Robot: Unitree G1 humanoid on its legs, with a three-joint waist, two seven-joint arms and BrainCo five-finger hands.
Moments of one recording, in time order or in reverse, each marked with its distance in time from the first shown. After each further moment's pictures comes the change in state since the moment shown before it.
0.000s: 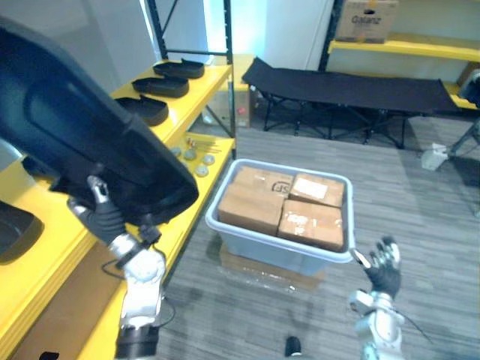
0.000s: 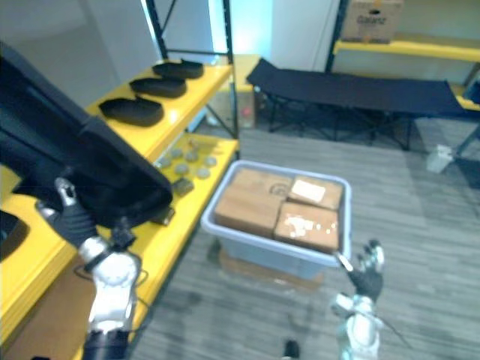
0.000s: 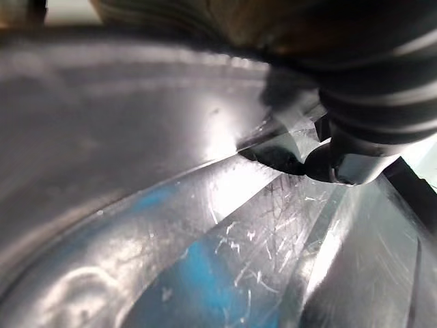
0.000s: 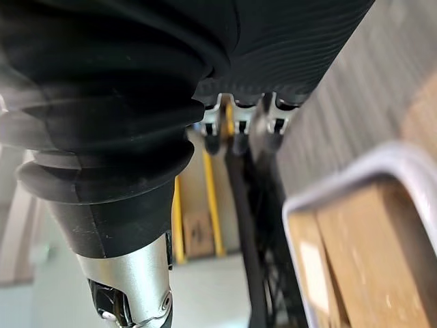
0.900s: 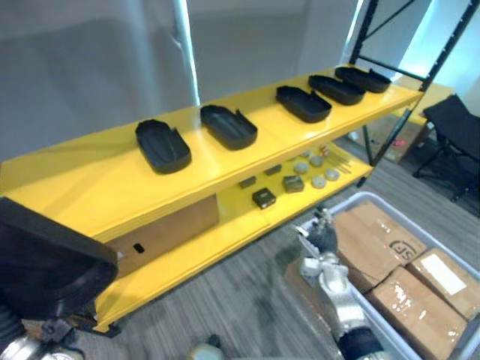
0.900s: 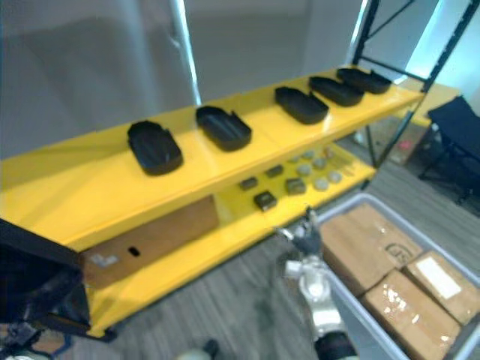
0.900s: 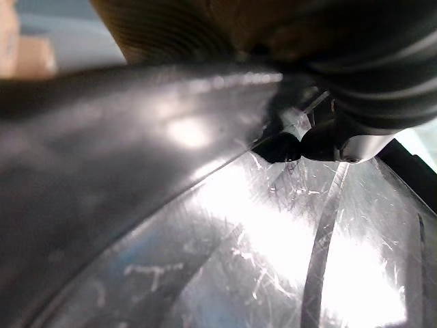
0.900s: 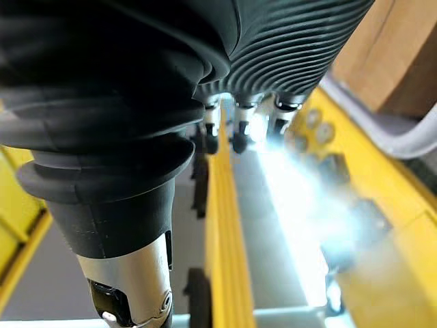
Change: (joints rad) left arm 0.404 -0.139 0.451 -0.196 -0.151 -0.026 -0.356; right arm -0.267 0.029 0.227 0.027 -0.202 0.273 -0.034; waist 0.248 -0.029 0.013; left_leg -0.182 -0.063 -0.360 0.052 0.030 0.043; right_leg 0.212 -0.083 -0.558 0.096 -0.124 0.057
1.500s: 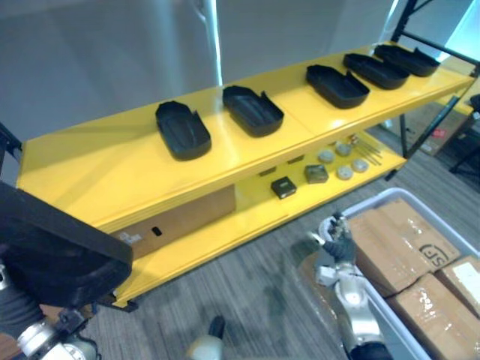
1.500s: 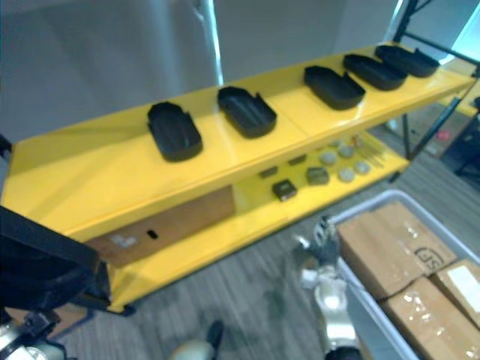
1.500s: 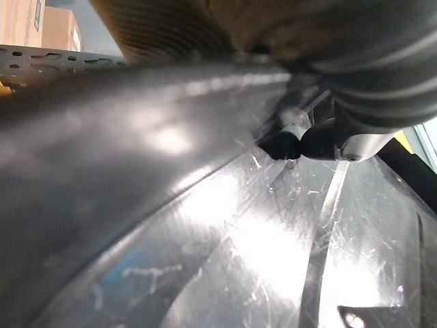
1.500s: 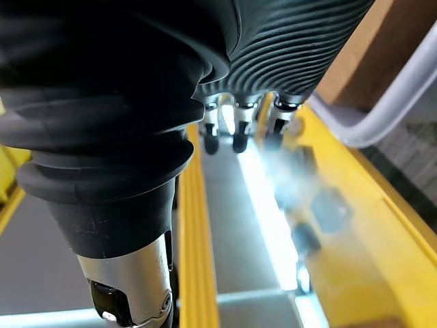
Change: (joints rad) left arm -0.011 0.021 -0.067 -0.019 -0.034 0.001 -0.047; right arm 0.050 -0.001 -0.058 -0.029 -0.014 -0.014 0.108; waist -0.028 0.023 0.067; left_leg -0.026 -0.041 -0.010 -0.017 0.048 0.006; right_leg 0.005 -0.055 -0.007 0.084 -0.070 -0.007
